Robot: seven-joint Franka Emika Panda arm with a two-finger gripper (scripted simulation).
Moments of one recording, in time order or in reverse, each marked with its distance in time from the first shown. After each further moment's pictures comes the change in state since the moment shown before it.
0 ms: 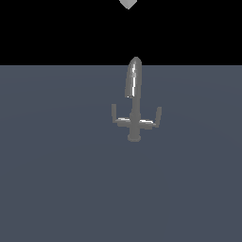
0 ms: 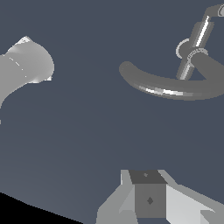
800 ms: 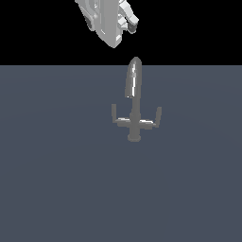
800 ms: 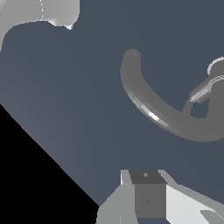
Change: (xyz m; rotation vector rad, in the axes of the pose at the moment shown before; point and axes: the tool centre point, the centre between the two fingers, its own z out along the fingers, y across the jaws) arm 0.034 0.062 0.013 0.067 -0.207 -0.495
